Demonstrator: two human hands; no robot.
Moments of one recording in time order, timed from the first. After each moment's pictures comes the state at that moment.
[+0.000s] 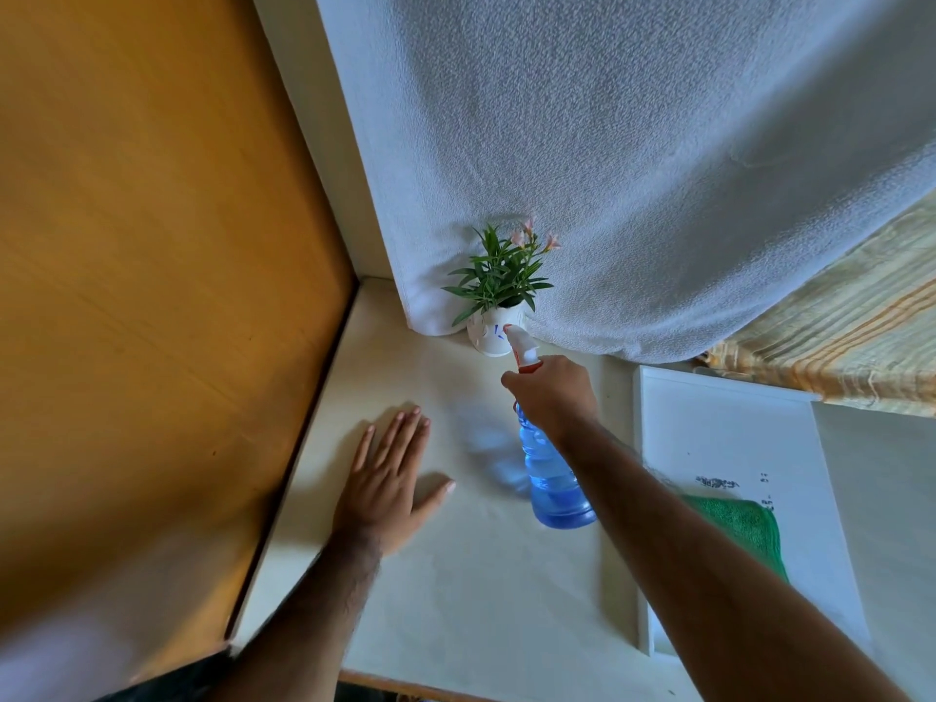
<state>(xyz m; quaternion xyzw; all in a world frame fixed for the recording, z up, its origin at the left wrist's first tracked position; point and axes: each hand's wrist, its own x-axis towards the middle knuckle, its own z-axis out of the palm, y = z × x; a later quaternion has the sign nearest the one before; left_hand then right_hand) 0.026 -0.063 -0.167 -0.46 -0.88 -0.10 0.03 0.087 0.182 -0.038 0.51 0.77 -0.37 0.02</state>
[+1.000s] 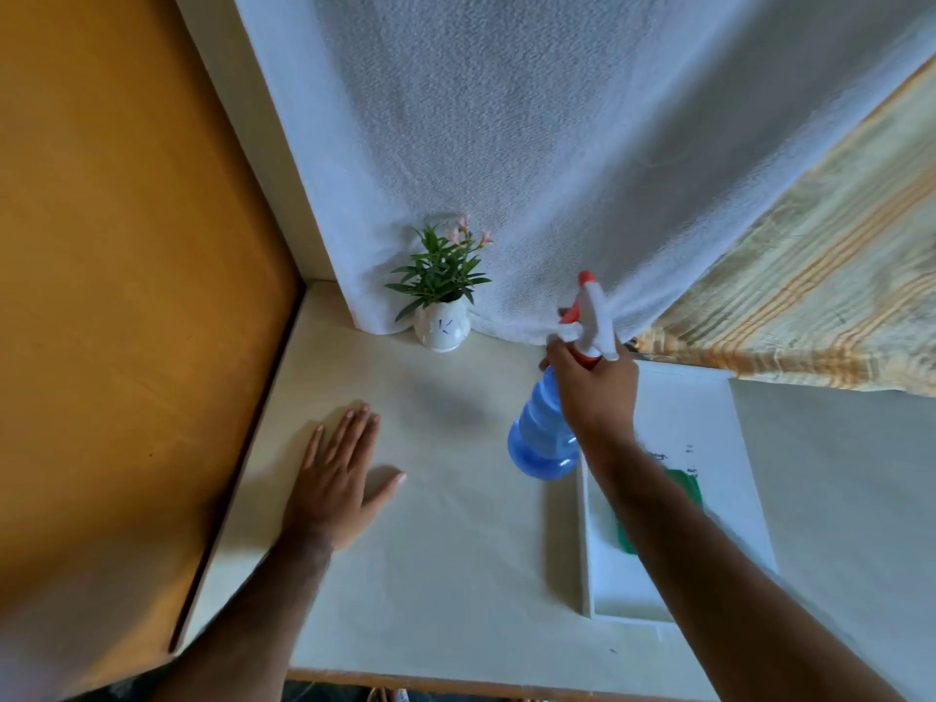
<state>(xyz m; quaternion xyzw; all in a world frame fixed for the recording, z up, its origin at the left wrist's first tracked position) 0.024 -0.065 -0.165 -0.46 -0.88 -0.12 0.01 0.177 0.205 0.006 0.45 0.68 -0.47 -0.35</state>
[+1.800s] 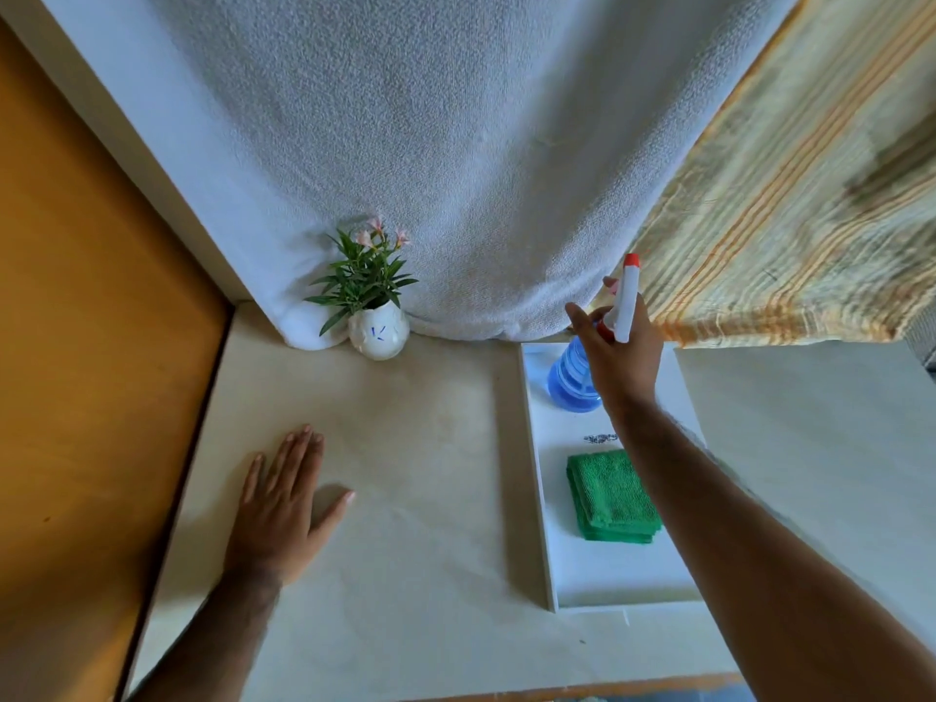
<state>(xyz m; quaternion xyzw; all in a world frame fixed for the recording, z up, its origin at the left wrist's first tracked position) 0.024 -0.060 -0.167 -0.48 -0.87 -0.09 0.01 0.238 0.323 -0.037 0.45 0.70 -0.36 -0.42</state>
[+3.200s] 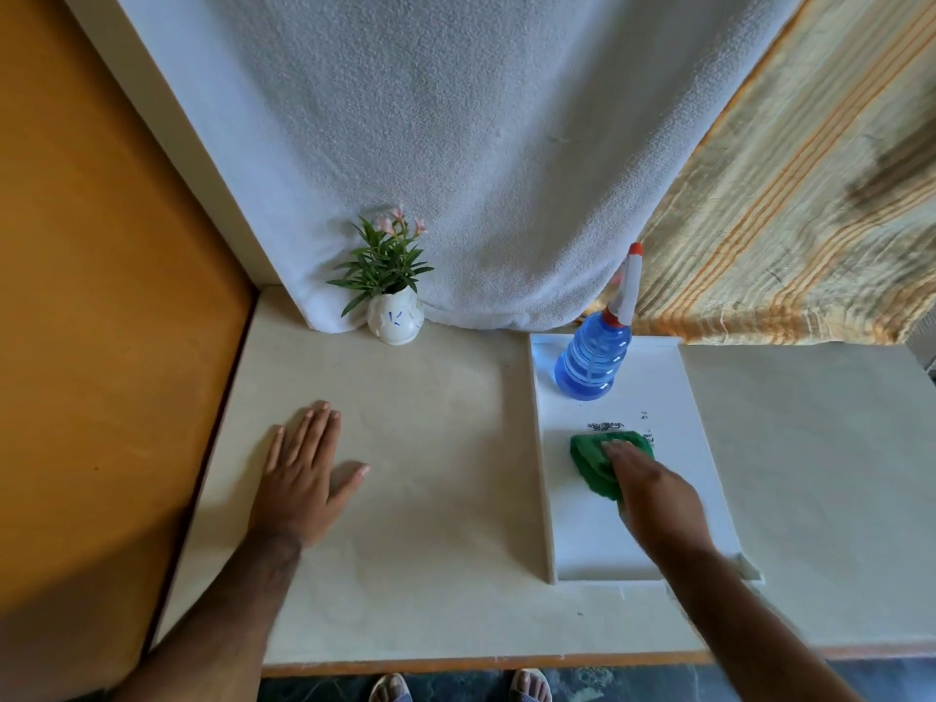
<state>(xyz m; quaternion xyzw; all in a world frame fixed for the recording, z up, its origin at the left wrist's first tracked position) 0.031 -0.060 -0.171 -0.47 -0.87 -0.10 0.06 0.383 0.216 -0.077 0.39 0.92 -0.09 -0.03</state>
